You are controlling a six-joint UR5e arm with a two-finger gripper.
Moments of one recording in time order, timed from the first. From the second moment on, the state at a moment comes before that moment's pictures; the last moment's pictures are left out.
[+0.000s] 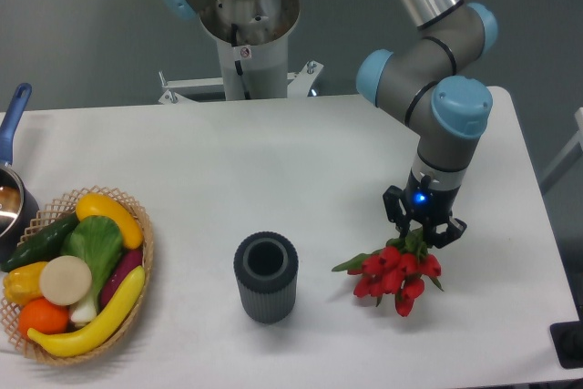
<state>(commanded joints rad) 2.72 -2.06 -1.65 -0.81 1.36 1.35</state>
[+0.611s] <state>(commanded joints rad) 2.77 -1.94 -1.57 -0.86 1.36 1.36</state>
